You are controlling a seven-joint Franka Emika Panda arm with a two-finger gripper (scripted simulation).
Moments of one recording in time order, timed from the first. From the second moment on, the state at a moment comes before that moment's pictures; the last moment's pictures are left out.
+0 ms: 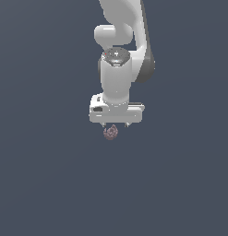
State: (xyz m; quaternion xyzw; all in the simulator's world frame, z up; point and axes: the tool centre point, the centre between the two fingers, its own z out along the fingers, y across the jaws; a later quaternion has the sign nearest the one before) arm 0.008 0.008 0.187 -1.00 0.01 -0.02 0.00
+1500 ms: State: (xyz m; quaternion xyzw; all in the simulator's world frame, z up) arm -0.004 0.013 0.170 -0.99 0.11 -0.01 0.01
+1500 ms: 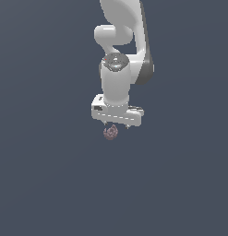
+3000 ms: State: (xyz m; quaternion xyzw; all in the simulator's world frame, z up) arm -0.041 -0.011 0.103 -0.89 0.46 0.00 0.00
